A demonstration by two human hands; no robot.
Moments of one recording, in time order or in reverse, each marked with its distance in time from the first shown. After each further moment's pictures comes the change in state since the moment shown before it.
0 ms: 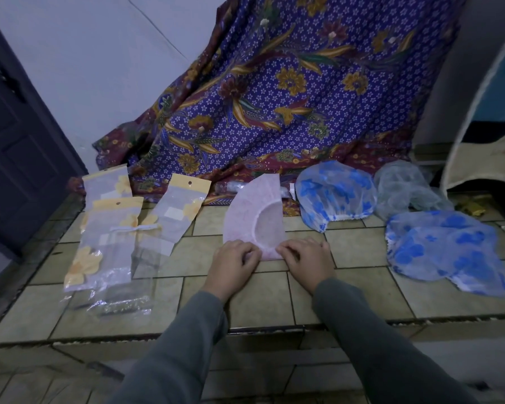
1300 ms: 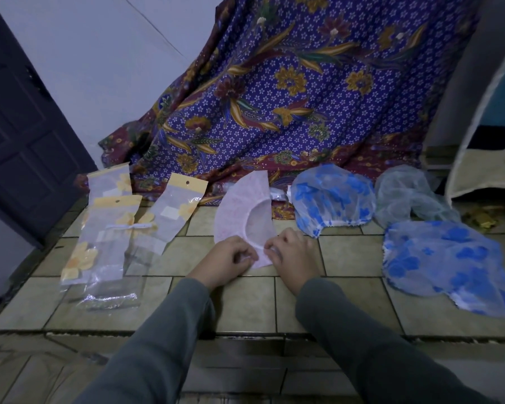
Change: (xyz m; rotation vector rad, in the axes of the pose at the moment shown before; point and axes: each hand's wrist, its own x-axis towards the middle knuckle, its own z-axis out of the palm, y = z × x) left_hand 0.017 0.013 -0.012 -0.094 -0.207 0.063; right_hand 0.017 0.007 0.010 0.032 -0.040 -0.119
